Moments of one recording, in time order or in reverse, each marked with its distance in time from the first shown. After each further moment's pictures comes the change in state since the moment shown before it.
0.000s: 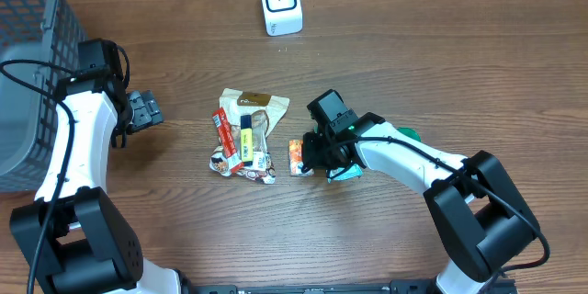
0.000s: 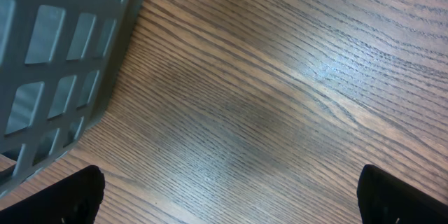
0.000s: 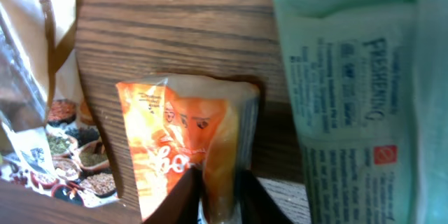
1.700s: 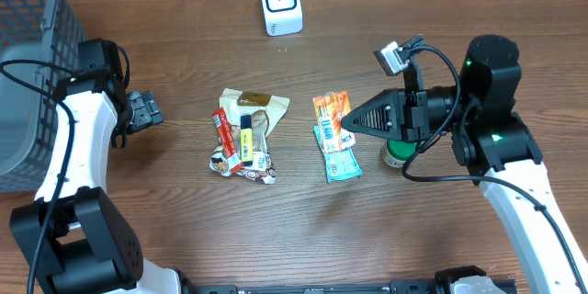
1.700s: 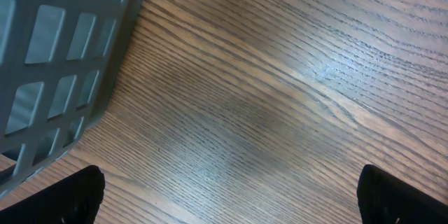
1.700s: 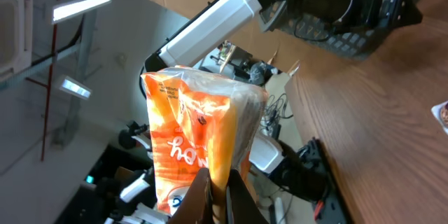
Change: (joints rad) left arm 0.000 0.000 0.000 0.000 0.000 0.000; right arm -0.454 -0.595 -0.003 0.399 -1.299 0.144
